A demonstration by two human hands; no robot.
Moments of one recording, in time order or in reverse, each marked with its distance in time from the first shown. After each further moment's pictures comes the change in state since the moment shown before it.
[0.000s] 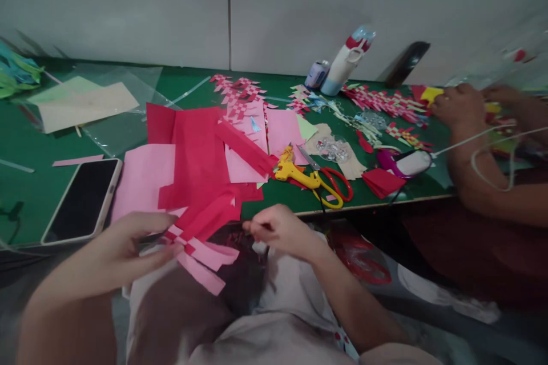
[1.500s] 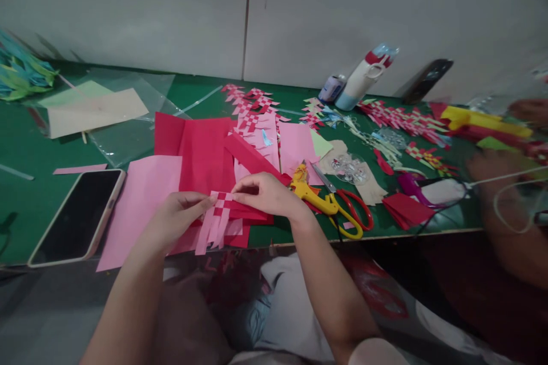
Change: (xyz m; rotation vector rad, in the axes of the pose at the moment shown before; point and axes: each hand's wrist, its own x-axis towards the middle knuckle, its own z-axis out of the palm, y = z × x) left_hand 0.081 -0.027 0.039 -0.346 0.116 -0.293; right_hand 0.108 -0.001 -0.033 0.133 -0.018 -0.203
